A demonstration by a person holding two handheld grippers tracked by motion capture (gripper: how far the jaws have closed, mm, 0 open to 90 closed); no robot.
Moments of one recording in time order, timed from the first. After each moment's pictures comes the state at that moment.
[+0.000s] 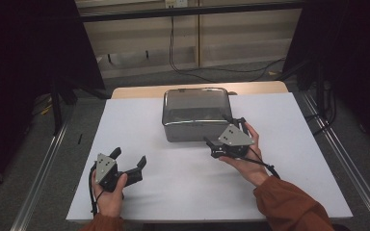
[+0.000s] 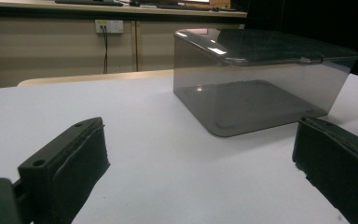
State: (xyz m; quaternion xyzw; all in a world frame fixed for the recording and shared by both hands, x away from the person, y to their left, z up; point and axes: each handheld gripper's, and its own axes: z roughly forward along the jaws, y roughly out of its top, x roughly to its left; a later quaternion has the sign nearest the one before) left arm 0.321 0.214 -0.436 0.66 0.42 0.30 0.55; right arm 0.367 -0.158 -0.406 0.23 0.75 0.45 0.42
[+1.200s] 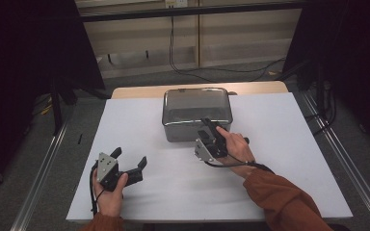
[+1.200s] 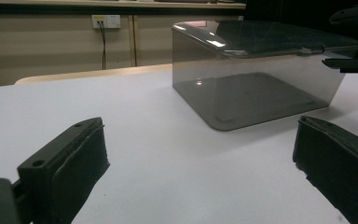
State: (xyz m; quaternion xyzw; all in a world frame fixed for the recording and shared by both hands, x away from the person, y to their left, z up) left arm 0.323 0.213 -0.436 0.67 0.41 0.30 0.54; right arm 0.374 -0.109 -0.418 -0.01 0.79 0.19 0.58
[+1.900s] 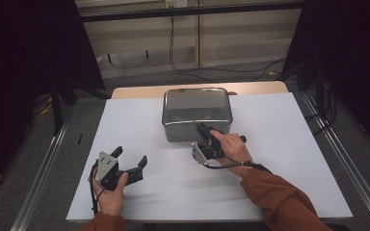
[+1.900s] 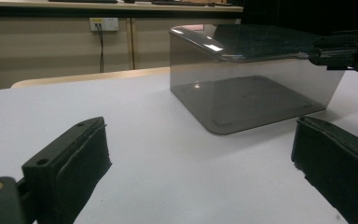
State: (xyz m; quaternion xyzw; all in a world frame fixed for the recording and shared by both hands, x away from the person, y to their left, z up) left arm 0.324 0.210 -0.435 0.67 0.41 0.29 0.54; right arm 0.377 -0.102 -0.427 -0.05 0.79 0.17 0.59
